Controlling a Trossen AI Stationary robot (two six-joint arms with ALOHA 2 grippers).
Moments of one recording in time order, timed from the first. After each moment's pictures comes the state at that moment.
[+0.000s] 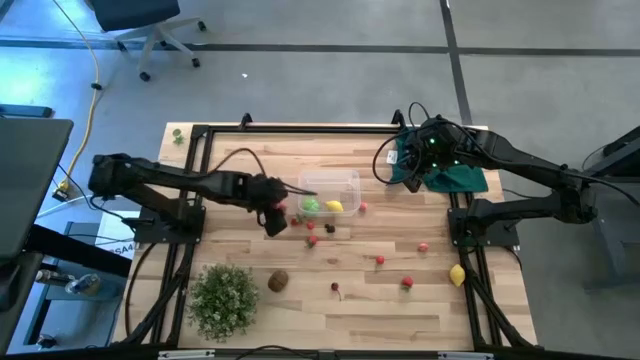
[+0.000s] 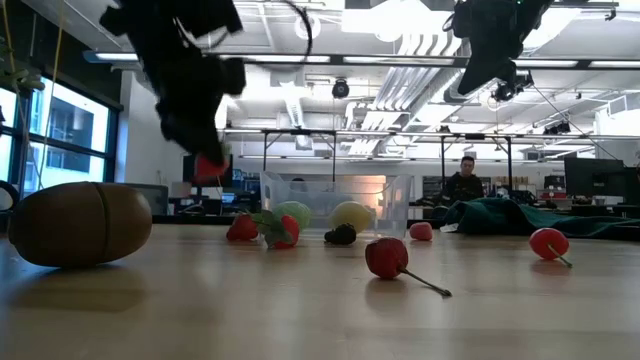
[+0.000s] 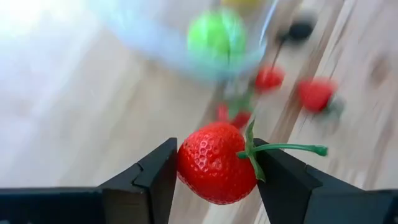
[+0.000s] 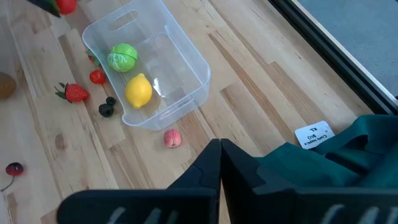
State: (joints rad) left arm 0.15 1.34 0.82 -0.52 -0.14 -0.40; right arm -0.44 1.03 1.06 -0.92 -0.05 0.13
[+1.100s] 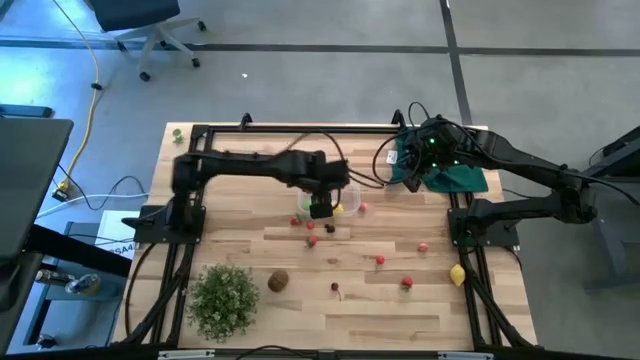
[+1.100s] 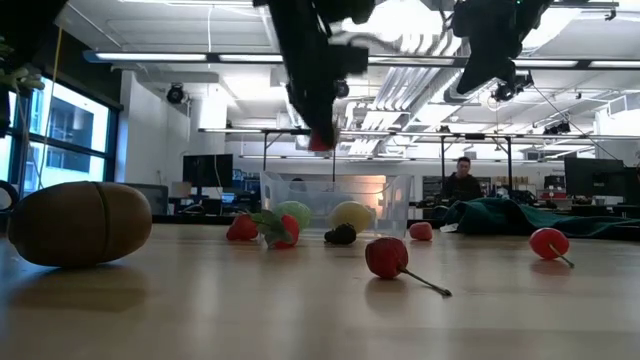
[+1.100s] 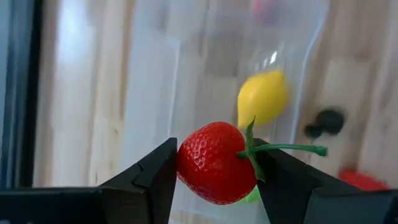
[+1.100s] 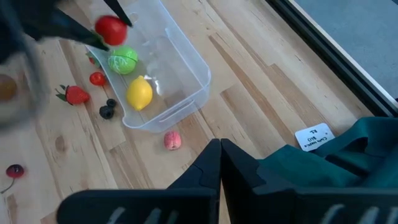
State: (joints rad) left arm 0.22 2.01 1.76 -1.01 -0.25 0.04; right arm -0.44 1.03 1.06 -0.91 -0.05 0.13
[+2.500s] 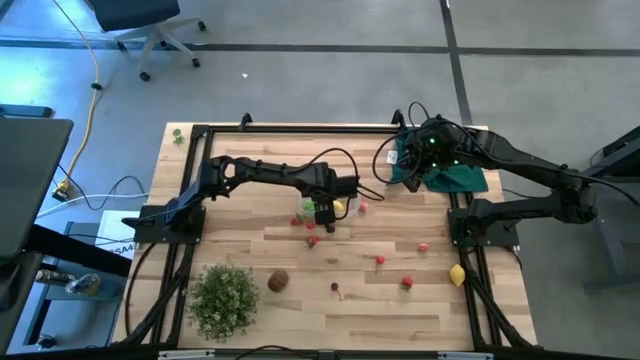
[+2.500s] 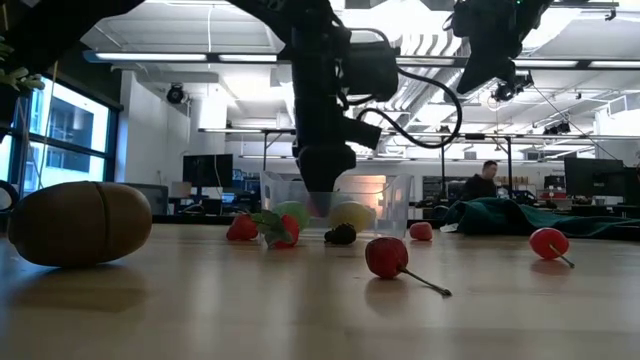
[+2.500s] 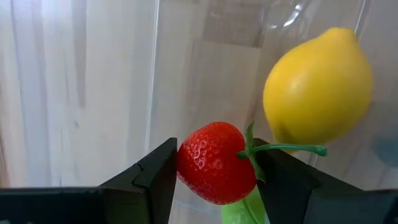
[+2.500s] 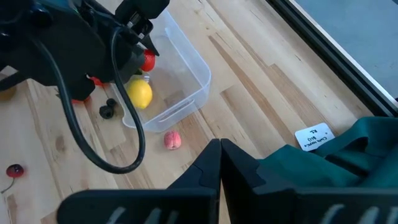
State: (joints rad) left arm 0.22 2.22 1.77 -0.99 -0.31 -0.01; right arm -0.44 1.03 1.06 -0.91 -0.05 0.13
